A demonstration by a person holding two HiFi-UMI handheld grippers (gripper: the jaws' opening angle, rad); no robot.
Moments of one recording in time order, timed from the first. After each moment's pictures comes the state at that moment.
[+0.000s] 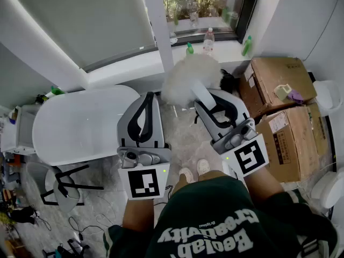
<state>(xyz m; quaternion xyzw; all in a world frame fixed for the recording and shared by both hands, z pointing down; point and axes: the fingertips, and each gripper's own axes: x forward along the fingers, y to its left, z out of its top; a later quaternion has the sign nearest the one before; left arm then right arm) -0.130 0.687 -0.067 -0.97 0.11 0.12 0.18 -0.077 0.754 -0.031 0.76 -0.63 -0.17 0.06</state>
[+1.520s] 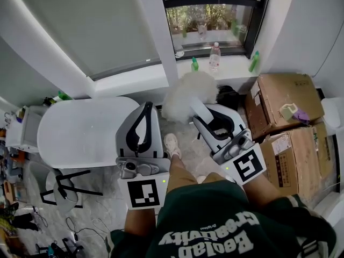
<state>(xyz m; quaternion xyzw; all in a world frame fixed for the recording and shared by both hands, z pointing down) -0.077 0.704 -0.079 -0.95 0.16 0.13 0.22 -0.022 0.765 -0.015 0.72 -0.68 -0.18 0.02</state>
